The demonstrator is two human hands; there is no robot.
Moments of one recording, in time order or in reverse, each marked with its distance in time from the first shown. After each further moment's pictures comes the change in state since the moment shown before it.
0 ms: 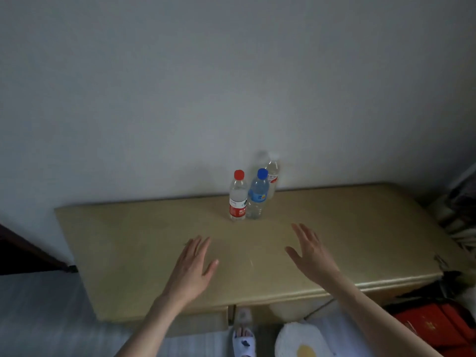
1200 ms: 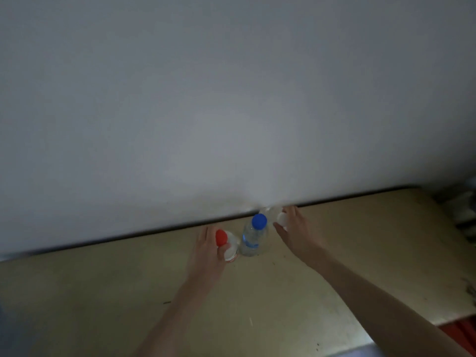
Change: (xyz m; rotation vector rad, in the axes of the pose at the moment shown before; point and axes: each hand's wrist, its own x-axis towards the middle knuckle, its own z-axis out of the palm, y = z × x) left_hand 0.238 0.038 0.001 -0.267 0.117 -0.076; right_hand 0.235 0.002 -0.020 0.187 0.081 0.044
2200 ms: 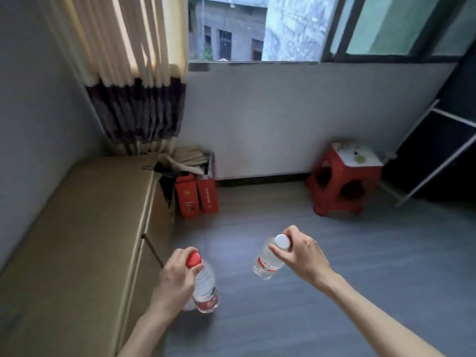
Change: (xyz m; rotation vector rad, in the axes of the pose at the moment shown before) left_hand -0.357 0.068 0.023 -0.062 -0.983 1.135; right_hand -0.654 -0.084 0.050 0.083 0.947 1.204
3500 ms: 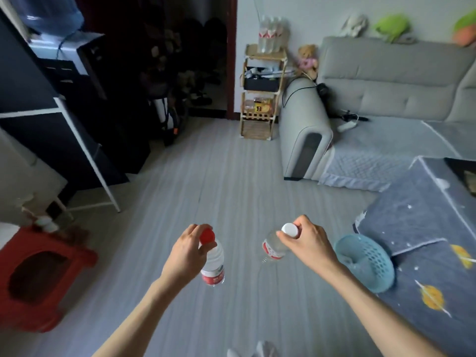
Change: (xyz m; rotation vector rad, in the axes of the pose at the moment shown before) left_hand -0.065 0.717 0.740 -0.049 -1.055 0.988; right_hand -0.283 0.665 -0.484 0.051 0.869 1.280
